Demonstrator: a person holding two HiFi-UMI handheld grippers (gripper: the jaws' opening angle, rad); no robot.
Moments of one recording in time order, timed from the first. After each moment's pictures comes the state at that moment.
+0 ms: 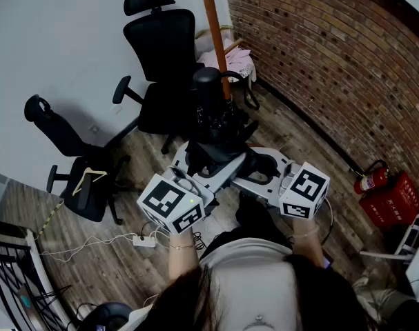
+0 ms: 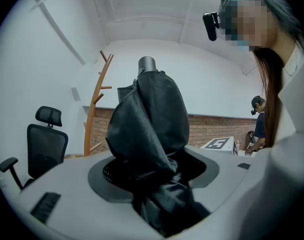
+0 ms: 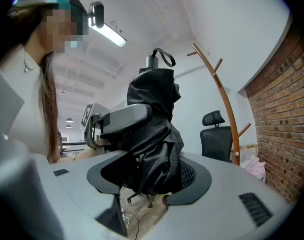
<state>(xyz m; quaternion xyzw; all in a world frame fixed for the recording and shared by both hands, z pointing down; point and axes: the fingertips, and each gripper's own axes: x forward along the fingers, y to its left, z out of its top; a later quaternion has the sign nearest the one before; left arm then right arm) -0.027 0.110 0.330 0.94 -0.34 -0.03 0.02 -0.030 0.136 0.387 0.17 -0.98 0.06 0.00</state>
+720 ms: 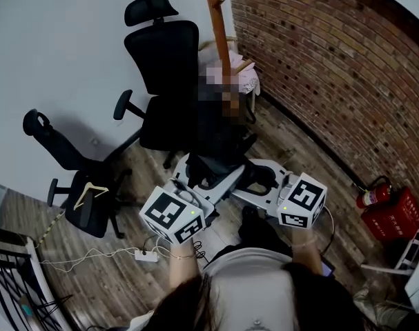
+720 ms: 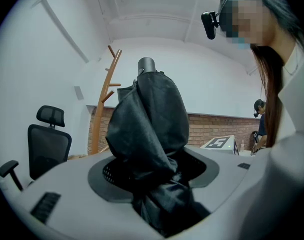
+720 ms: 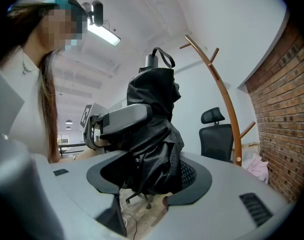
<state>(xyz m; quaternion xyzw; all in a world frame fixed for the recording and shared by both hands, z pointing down) -0.048 0.037 0.332 0.94 -0.34 -0.03 0.03 -0.052 0.064 0.387 0.16 -0.98 0.08 0.01</state>
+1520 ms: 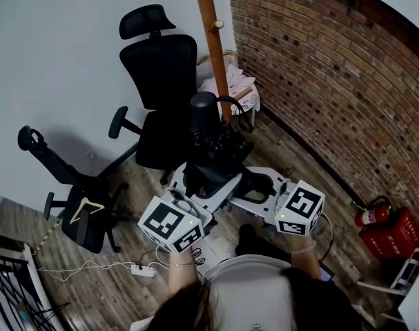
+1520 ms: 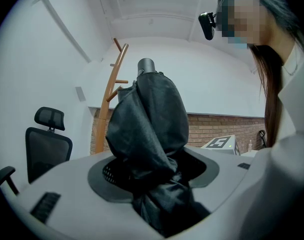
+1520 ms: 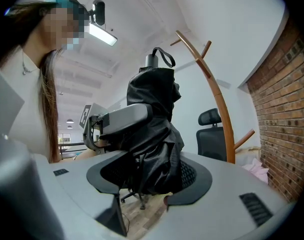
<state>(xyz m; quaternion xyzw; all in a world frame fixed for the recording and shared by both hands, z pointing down) -0.039 -0.058 0.322 0.93 -0.36 -0.03 0.02 -0.040 -0.031 0.379 0.15 -0.99 0.07 0.01</state>
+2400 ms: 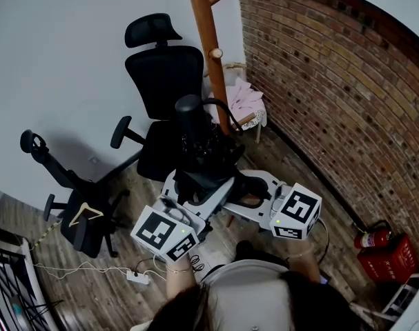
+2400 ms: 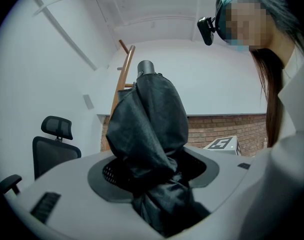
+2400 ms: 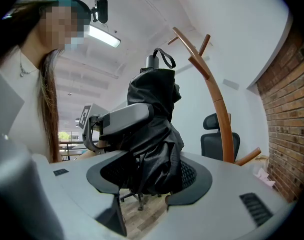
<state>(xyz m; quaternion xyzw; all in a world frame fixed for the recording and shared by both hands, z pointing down) -0.043 -0.126 0.298 0.91 -0.42 -0.05 0.00 -0.040 -0.100 0.357 0.10 -0.99 0.05 0.01</state>
